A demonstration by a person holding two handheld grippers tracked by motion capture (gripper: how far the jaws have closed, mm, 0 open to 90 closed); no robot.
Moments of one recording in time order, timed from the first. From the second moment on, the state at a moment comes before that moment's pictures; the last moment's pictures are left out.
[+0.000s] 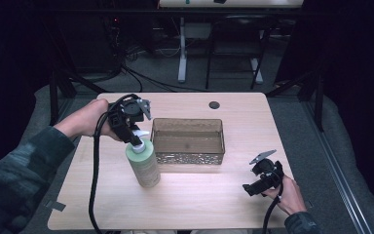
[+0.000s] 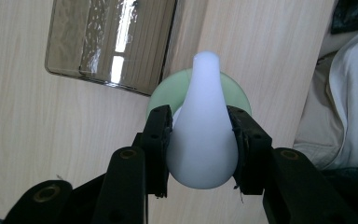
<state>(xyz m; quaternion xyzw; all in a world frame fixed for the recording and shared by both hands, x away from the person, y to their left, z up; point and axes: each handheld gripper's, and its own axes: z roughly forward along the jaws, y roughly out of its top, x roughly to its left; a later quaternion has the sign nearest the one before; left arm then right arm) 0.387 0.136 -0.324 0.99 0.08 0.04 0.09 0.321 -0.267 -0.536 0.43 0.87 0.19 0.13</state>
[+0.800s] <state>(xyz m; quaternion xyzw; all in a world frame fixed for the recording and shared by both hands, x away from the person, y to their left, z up) 0.389 0.137 -0.301 1.00 0.07 0.05 0.04 0.320 -0.266 -0.536 0.43 0.87 0.19 0.13</state>
